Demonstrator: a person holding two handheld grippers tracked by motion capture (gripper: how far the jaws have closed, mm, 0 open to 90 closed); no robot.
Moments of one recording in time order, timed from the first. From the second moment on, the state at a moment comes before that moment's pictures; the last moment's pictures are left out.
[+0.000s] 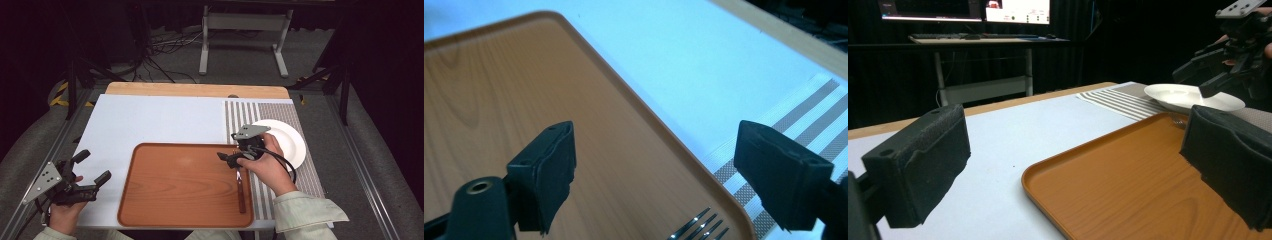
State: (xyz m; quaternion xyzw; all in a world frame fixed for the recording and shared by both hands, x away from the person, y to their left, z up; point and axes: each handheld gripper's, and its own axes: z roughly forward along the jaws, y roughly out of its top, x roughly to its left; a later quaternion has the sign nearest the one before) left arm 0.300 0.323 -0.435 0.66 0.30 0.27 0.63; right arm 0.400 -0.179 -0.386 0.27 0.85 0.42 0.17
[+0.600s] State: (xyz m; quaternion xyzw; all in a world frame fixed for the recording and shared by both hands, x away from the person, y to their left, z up) left arm 0.299 0.323 -0.435 0.66 0.31 0.27 0.63; right arm 0.359 -0.251 -0.373 0.26 0.78 0.51 0.24
